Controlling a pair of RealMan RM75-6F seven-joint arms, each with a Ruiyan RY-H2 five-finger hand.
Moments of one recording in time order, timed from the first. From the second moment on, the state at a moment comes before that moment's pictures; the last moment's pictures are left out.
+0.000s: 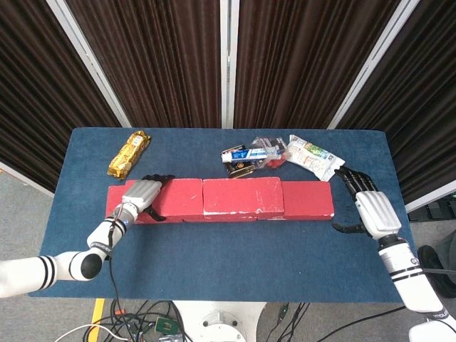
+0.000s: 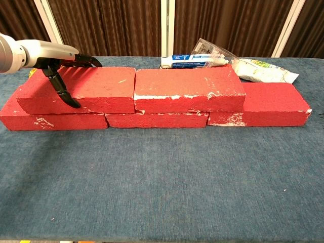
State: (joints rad) left arm -0.97 -1.32 -0.08 -1.59 0.65 0.70 0.28; right arm 0.41 -1.00 0.16 -1.85 -1.31 1.13 0.06
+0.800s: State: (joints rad) left arm -0.99 -1.33 -0.07 -1.55 0.65 0.69 0.26; right arm 0.42 -1.01 0.16 -1.84 -1.30 1.12 0.06
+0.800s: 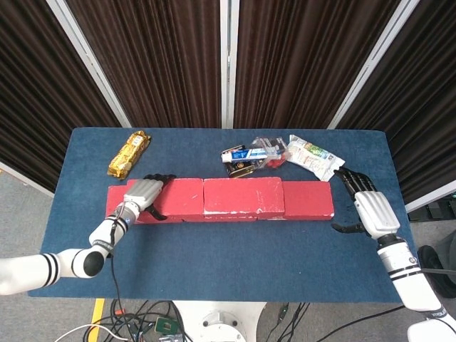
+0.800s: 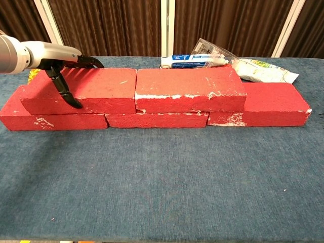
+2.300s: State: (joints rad) left arm -0.98 -1.34 -0.07 -1.52 0.72 0.65 0.19; right arm 0.42 -1.02 0.17 -1.83 -1.28 1.11 0.04
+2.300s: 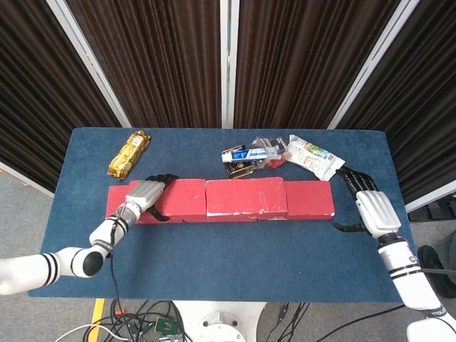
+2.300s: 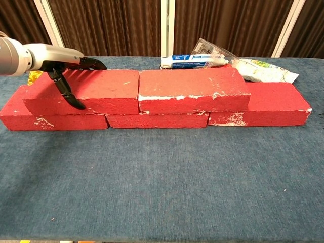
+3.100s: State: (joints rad) left arm -0.99 -1.35 -0.08 -1.50 0.73 0.62 0.15; right arm 0.42 -1.02 0.17 -1.82 -1.27 1.10 0.05
